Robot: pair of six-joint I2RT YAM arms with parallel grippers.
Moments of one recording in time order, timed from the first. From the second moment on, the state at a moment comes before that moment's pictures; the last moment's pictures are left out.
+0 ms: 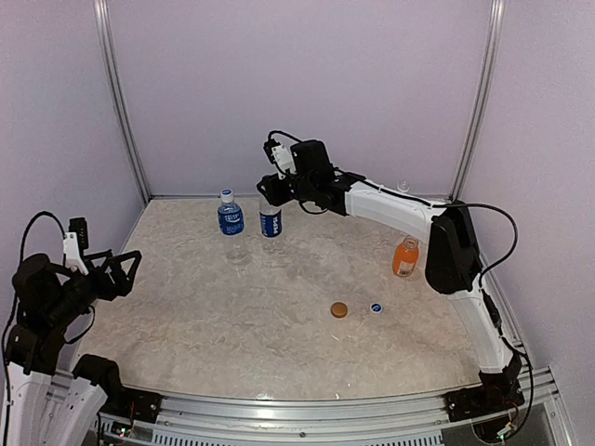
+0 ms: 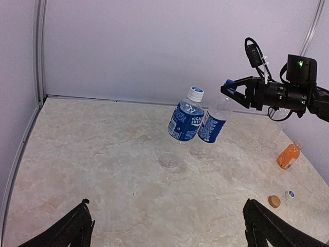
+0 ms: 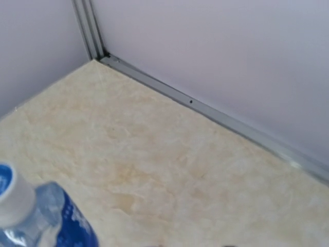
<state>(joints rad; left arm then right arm) -0.07 0.18 0.51 -0.49 0.25 -0.24 0.78 2.41 2.25 -0.16 -0.02 0.08</state>
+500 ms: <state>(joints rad) -0.07 0.18 0.51 -0.48 0.28 -0.24 0.79 2.27 2.12 -0.21 0.10 0.07</state>
